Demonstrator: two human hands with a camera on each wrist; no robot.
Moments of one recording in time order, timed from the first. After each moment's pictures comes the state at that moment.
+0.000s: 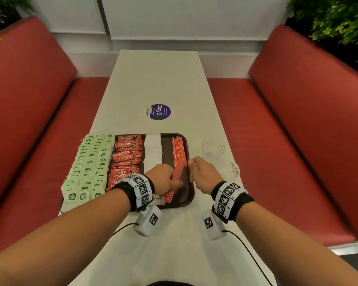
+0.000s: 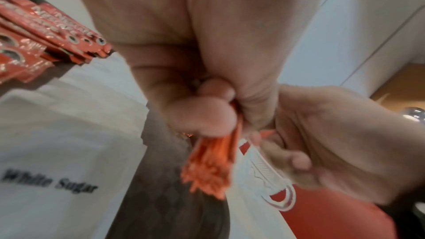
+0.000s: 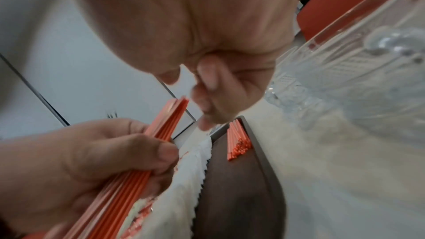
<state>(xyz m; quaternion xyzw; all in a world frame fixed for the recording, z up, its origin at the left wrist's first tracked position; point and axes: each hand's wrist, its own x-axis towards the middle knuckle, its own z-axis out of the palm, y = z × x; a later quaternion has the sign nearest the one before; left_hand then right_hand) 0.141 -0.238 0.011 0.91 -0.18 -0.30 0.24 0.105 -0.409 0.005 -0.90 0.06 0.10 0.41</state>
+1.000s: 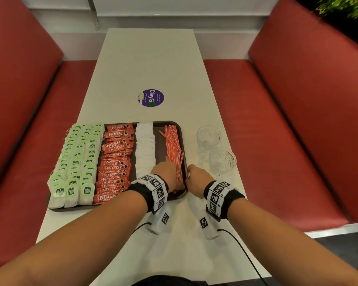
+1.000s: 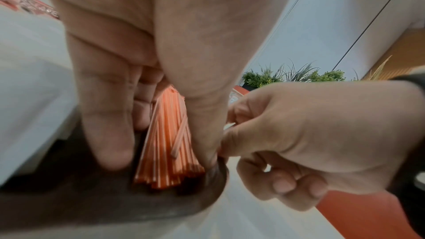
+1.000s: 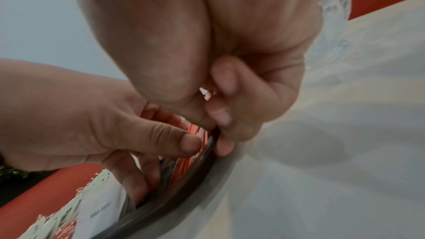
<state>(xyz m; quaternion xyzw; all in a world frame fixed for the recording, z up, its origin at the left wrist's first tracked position) 0.136 -0.292 -0.030 0.96 -0.08 -0.27 0.05 0.100 -0.414 -0.045 -0.93 0.08 0.25 0.27</state>
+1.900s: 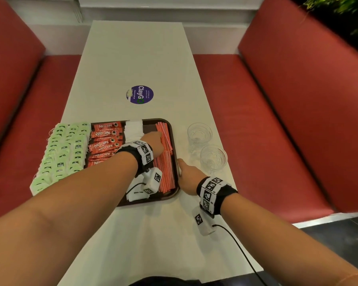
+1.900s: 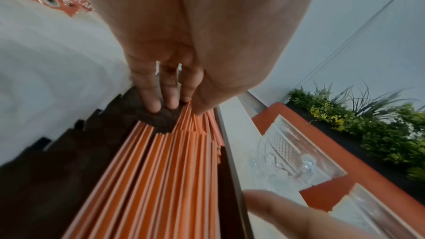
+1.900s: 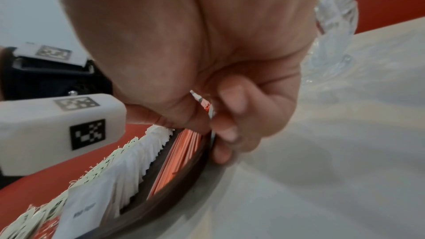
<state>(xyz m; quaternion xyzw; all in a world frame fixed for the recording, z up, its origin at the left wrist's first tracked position) 0.227 -0.285 -0.020 0.95 -0.10 -0.23 0.17 0.103 -0.420 -0.037 -0.91 0.05 0.28 0.29</state>
